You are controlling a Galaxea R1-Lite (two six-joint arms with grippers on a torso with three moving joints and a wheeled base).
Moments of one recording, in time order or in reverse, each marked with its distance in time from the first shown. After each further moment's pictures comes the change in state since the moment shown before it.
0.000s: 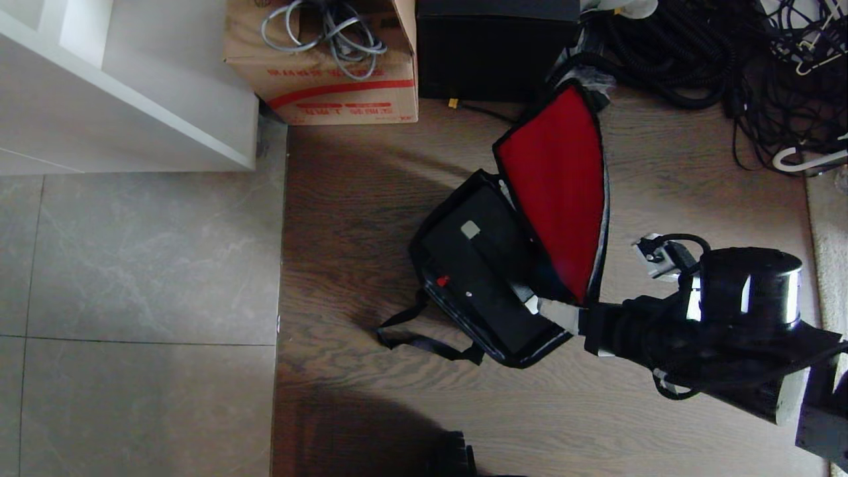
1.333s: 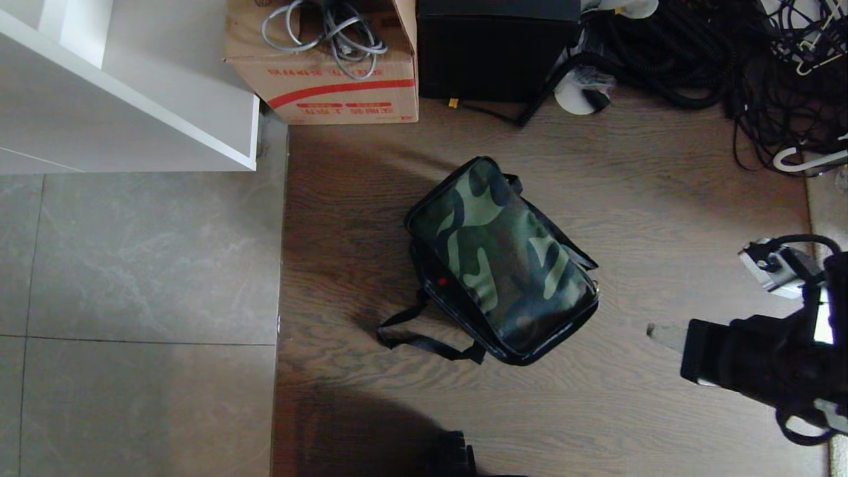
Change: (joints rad) left arm 0.000 0.000 0.000 0.000 0.000 0.000; right arm -0.049 -0.374 -0.024 0.542 -0.154 0.050
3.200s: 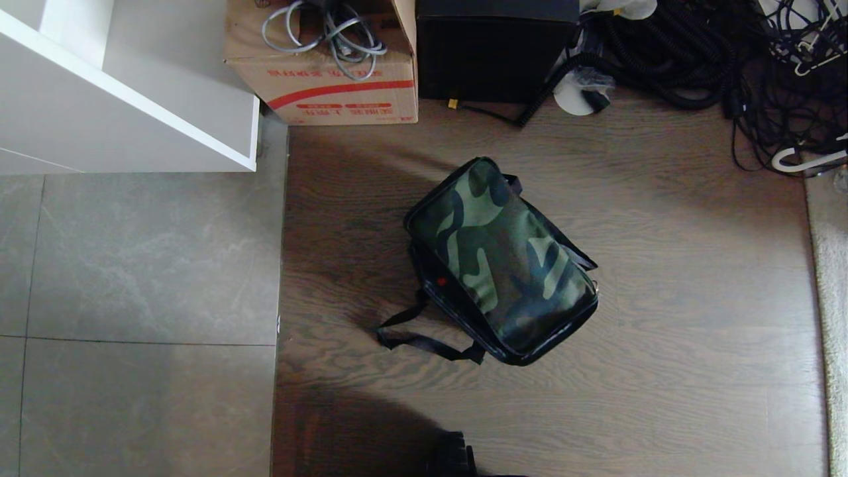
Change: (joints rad) left arm 0.000 0.000 0.000 0.000 0.000 0.000; right arm -0.507 -1.240 0.509 0.298 0.185 -0.422
